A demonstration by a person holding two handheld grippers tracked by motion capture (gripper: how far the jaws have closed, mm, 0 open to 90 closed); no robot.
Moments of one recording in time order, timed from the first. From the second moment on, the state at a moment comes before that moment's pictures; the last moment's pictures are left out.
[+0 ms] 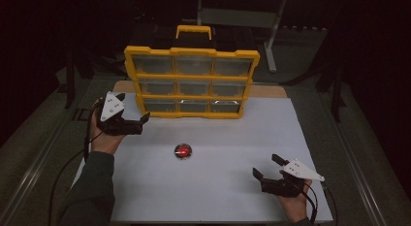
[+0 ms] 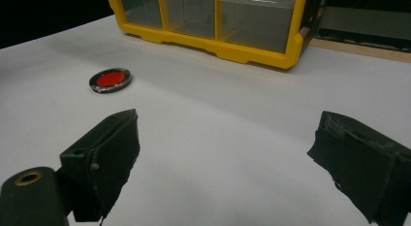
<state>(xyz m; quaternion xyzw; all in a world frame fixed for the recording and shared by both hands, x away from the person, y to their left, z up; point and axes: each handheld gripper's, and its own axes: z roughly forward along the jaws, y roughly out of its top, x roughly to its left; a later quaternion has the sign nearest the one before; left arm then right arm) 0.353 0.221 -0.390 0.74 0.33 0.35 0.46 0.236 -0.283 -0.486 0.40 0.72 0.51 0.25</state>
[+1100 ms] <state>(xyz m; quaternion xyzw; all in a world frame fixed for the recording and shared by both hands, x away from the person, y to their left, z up) 0.386 0.211 -0.388 0.78 0.31 0.37 0.40 0.236 -0.283 -0.486 0.40 0.72 0.51 0.25</state>
